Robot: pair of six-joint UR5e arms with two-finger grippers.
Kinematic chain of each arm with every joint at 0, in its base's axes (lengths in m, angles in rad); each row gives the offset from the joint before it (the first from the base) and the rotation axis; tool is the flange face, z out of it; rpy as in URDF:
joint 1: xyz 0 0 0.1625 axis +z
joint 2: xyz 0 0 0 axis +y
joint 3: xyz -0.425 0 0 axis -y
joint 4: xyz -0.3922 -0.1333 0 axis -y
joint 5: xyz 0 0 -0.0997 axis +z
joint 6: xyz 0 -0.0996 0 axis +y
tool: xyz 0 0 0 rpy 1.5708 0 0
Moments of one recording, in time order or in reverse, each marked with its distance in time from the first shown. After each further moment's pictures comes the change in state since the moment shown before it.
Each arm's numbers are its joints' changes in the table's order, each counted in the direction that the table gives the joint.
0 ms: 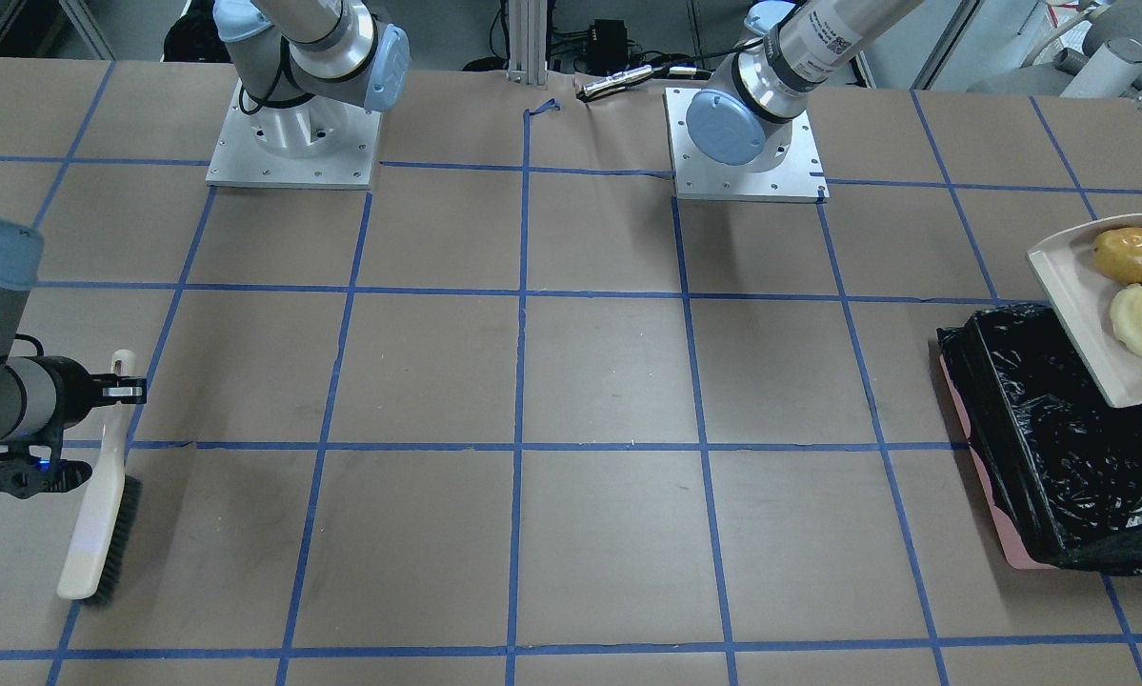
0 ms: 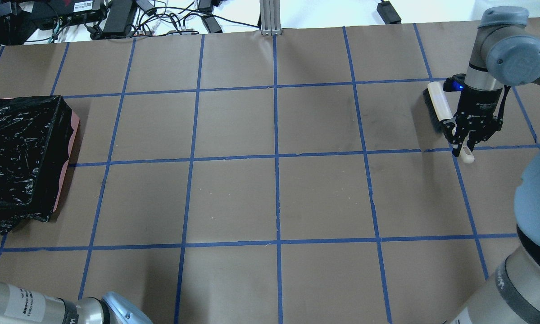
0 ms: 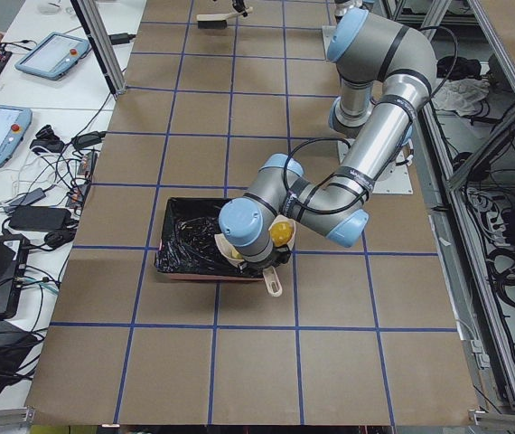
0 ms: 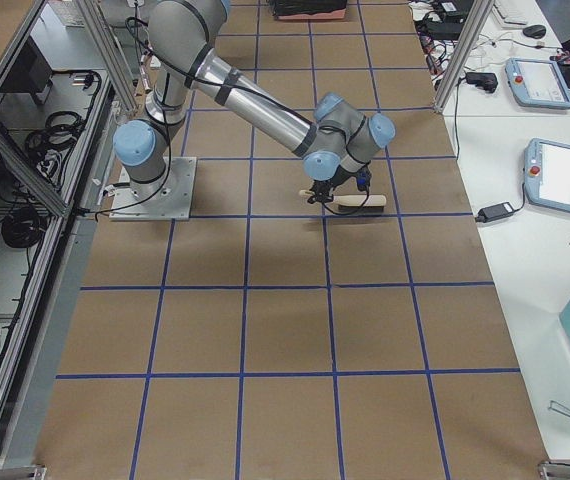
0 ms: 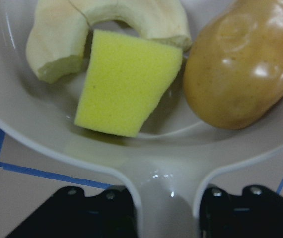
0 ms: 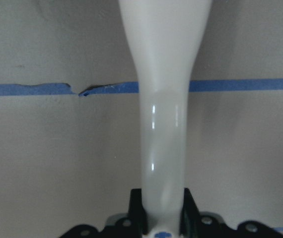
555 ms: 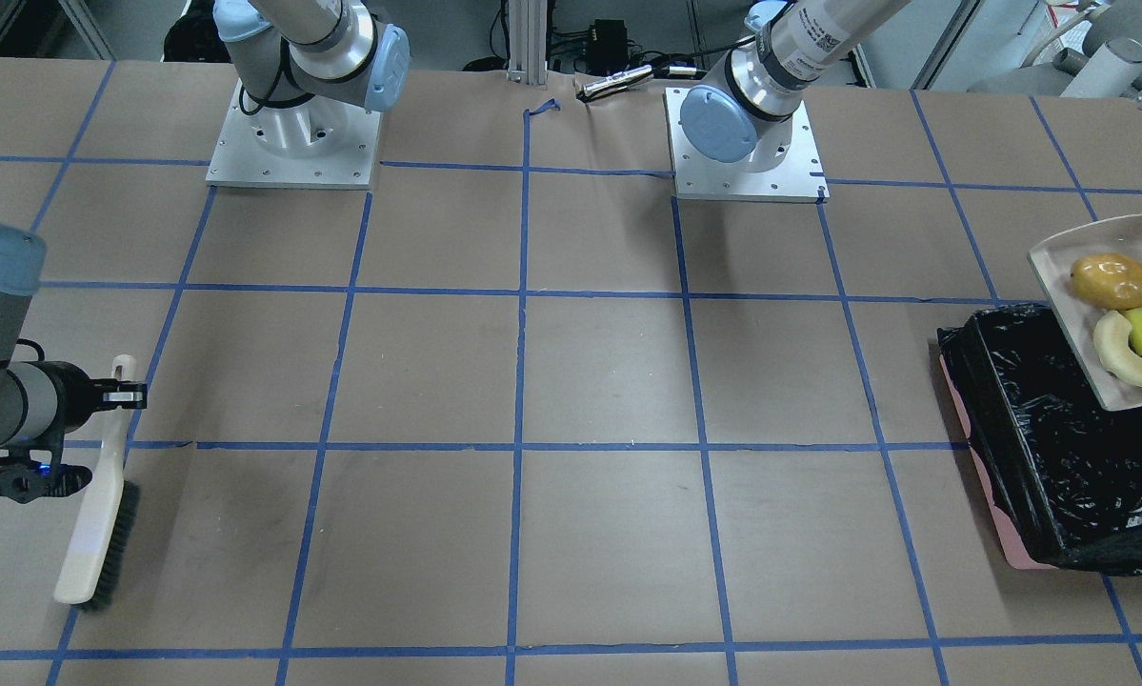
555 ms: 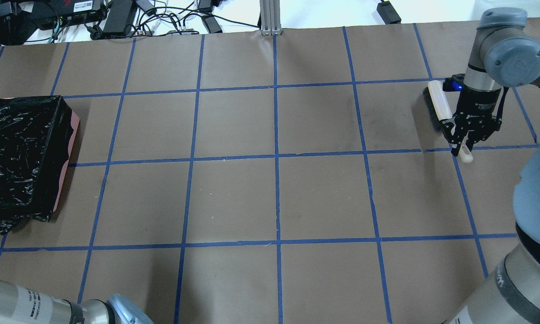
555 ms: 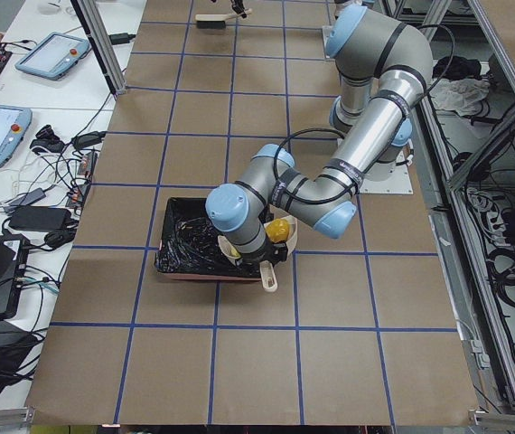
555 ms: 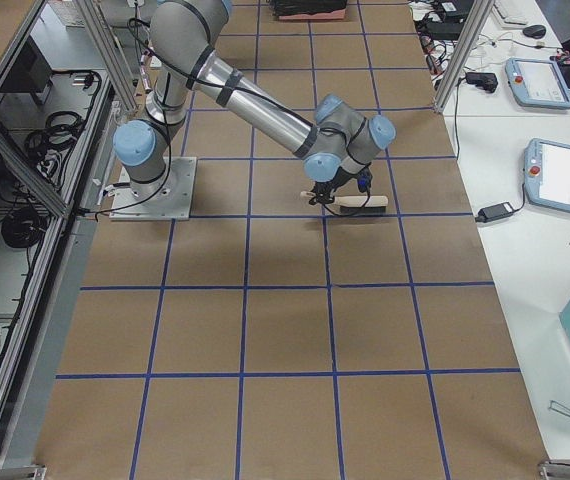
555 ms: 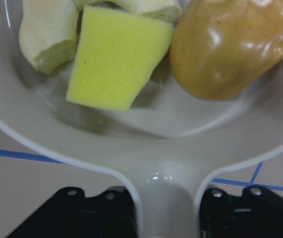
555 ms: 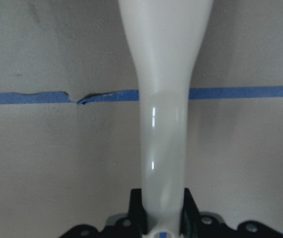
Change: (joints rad) left arm -0.060 -0.009 0.005 0.012 -0.073 0.027; right arm 0.000 -0.007 0.000 -0.013 -0.003 -0.001
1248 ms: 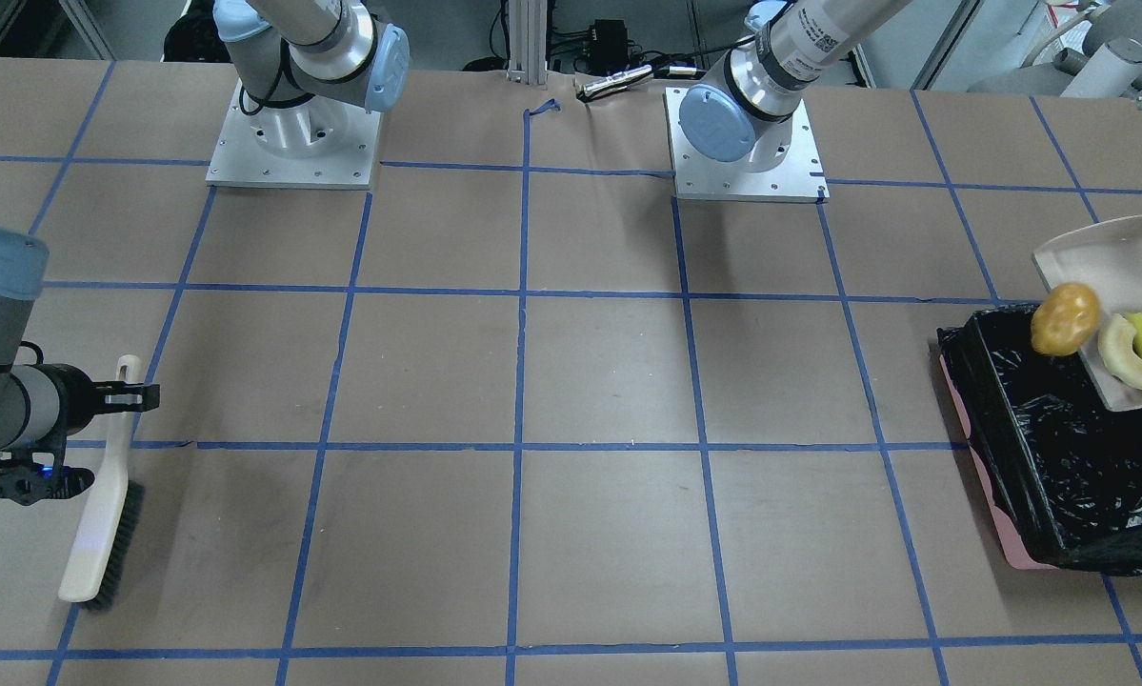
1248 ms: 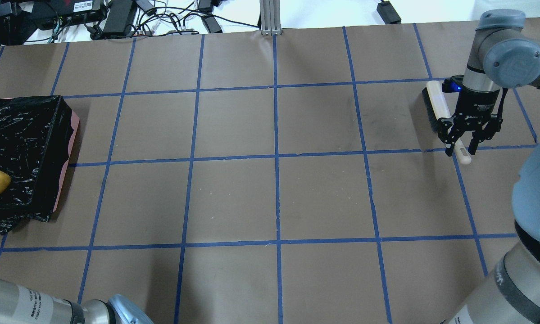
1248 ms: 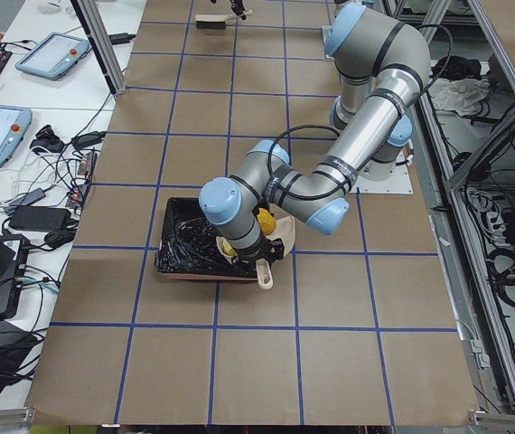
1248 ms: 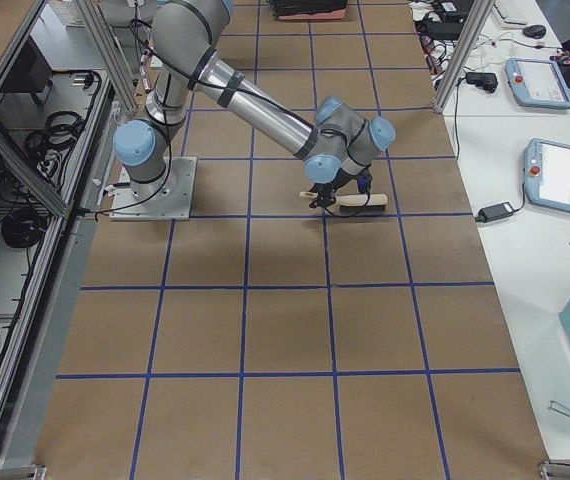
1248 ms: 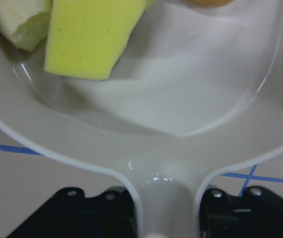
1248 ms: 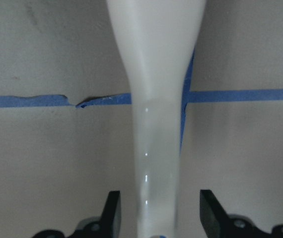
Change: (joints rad) left arm -0.007 0.007 0.011 0.010 -0.036 0.010; right arm 0.000 -0.007 0.000 -0.003 0.000 -0.003
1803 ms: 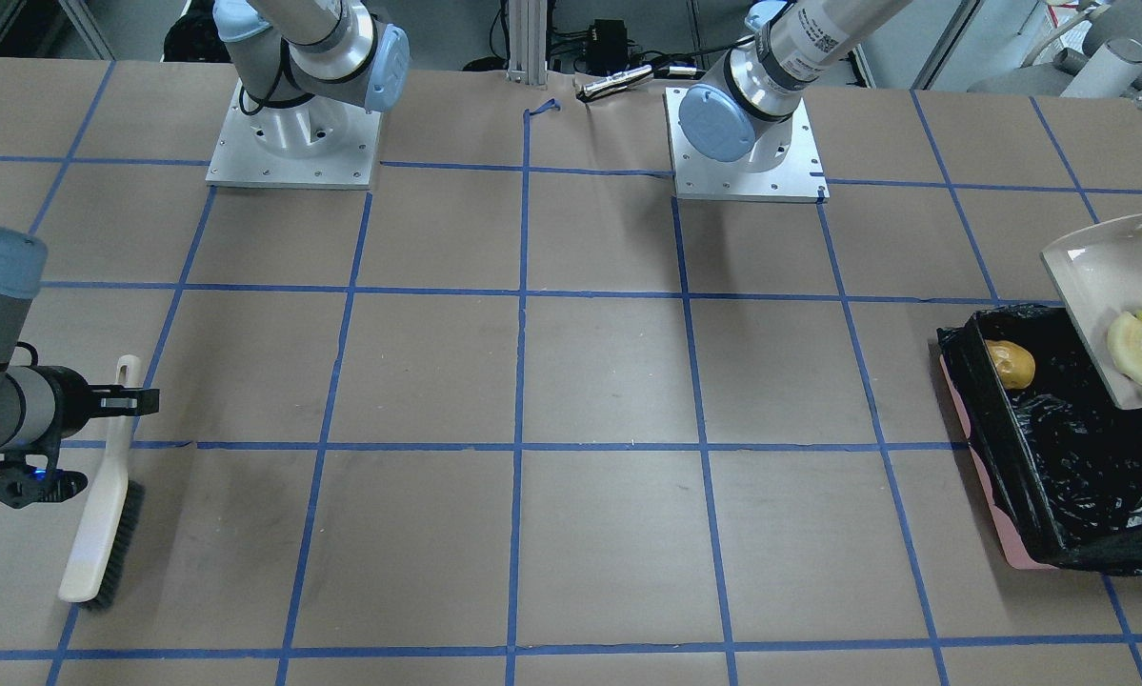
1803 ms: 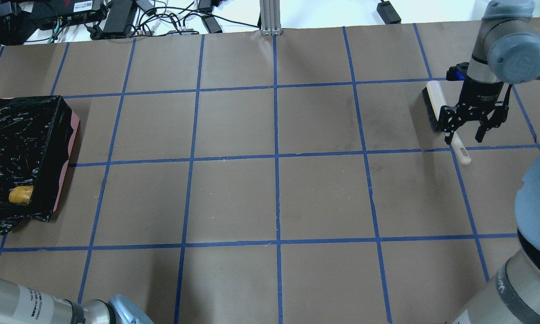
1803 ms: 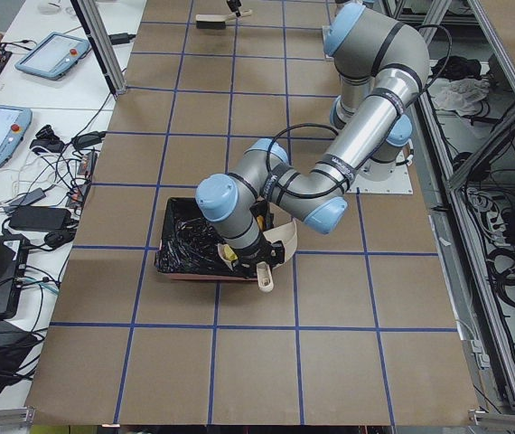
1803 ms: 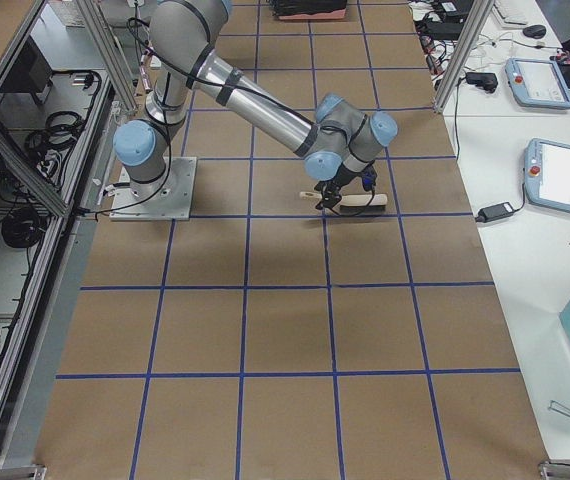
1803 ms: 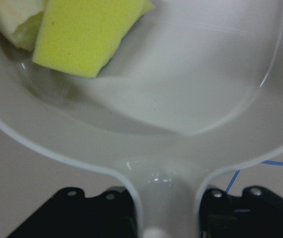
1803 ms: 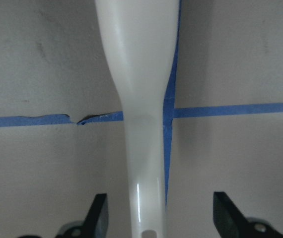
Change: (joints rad) left arm -0.008 0.000 0.006 0.022 -0.047 0.011; right arm 0.006 0.050 -0.016 -0.058 -0.016 -0.010
